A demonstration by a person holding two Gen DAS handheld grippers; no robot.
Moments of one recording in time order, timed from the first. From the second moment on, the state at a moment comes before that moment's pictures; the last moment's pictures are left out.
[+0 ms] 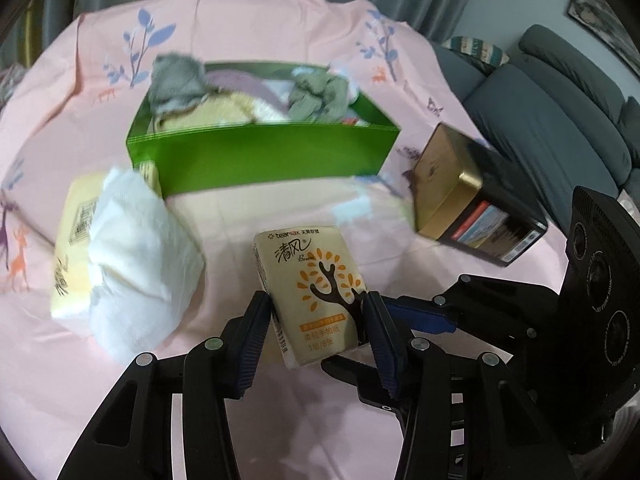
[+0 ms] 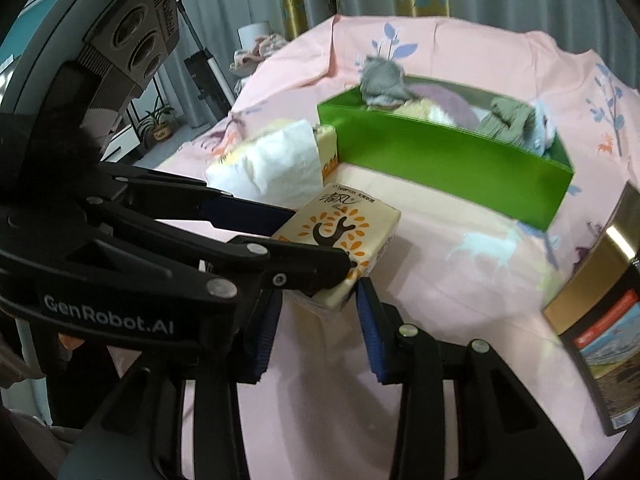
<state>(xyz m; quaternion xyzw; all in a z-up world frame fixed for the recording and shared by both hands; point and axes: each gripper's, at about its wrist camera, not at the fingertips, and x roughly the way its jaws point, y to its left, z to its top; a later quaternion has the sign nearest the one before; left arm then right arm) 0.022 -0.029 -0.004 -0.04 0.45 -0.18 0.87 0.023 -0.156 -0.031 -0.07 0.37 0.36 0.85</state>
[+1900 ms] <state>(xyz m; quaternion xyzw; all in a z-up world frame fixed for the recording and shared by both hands) 0.187 -0.049 0.087 0.03 0.35 -0.15 0.92 0.155 -0.156 0.053 -0.02 0.29 0.30 0.91</state>
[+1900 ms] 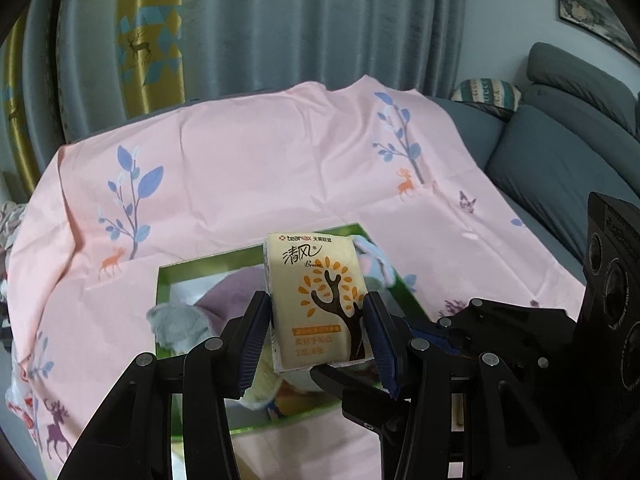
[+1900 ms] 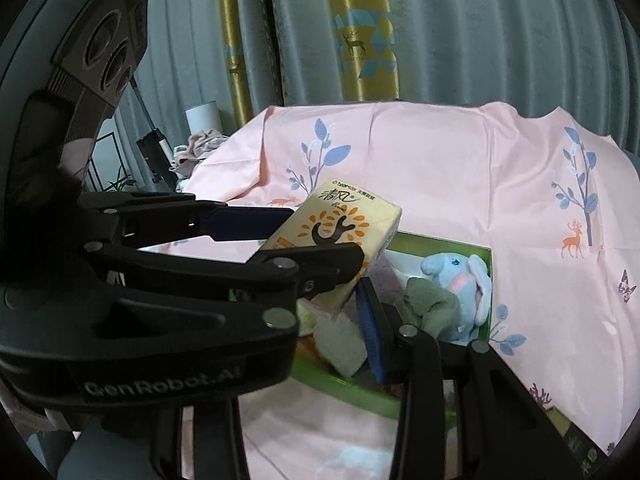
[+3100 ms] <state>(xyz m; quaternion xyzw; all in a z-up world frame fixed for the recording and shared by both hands) 0.258 -0.034 -0.007 0.01 0.44 -0.13 0.89 0.233 -0.131 -0.028 0.00 0.43 0.28 0.86</state>
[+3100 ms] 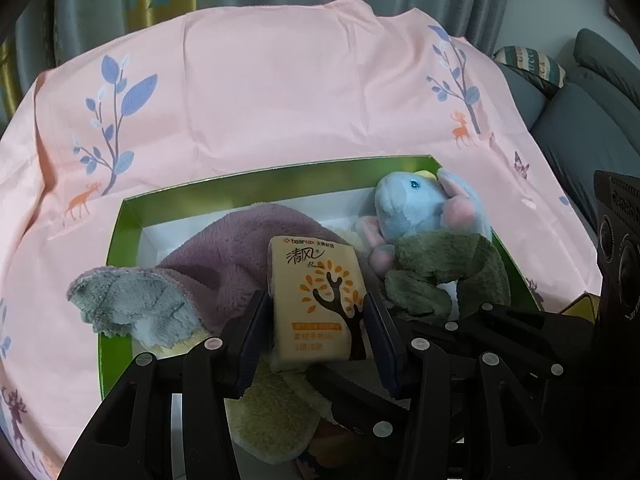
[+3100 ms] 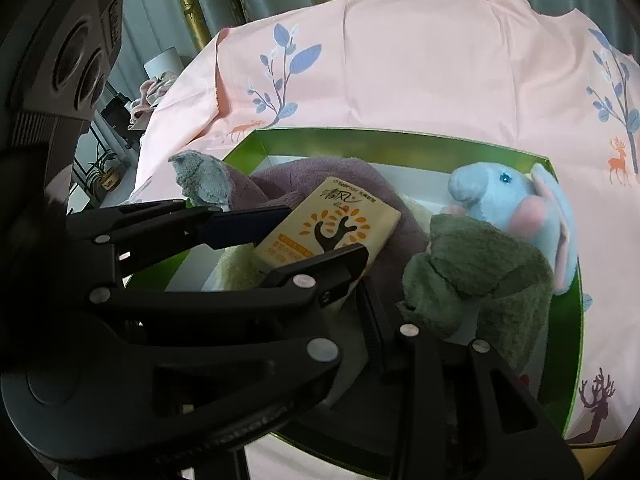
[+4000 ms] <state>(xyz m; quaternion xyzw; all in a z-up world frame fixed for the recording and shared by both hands) 0.238 -0.016 -0.002 -0.04 0.46 -0.07 0.88 0.218 -0.148 -0.018 -0.03 0.45 0.21 0.87</state>
